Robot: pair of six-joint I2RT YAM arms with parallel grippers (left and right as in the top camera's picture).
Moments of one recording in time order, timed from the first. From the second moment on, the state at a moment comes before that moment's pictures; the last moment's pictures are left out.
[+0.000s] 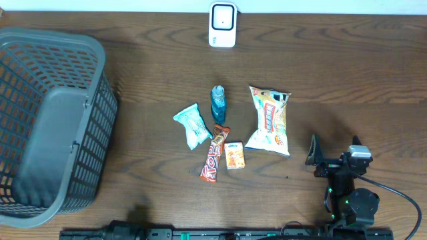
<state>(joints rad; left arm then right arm) -0.15 0.00 0.95 -0.12 0.12 0.02 -0.08 0.02 0.01 -0.07 -0.06 0.09</state>
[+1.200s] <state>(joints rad) -0.09 0.00 0.73 0.03 0.05 0.02 -0.08 0.02 0.01 -0.07 -0.06 0.09</state>
